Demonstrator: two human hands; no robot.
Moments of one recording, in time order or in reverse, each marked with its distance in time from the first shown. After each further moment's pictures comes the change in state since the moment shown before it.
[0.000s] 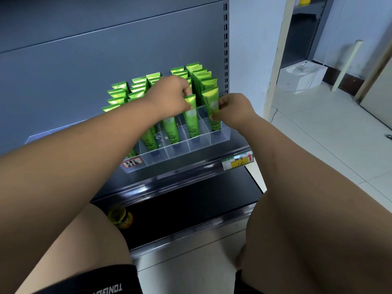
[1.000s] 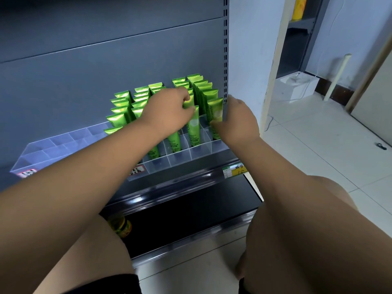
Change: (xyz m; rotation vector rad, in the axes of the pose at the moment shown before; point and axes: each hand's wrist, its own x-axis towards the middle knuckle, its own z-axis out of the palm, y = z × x) left_hand -0.026 -0.001 -0.005 0.027 0.152 0.011; right_hand -0.042 -0.028 0.001 -0.292 0.218 -0.097
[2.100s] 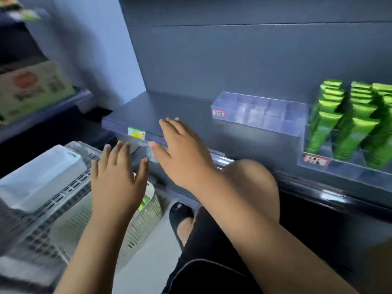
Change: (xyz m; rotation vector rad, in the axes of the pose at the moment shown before) left_hand -0.475 -0.193 -0.120 0.436 0.342 -1.093; right_hand -0.288 -0.363 0.151 0.338 -0.550 -1.015
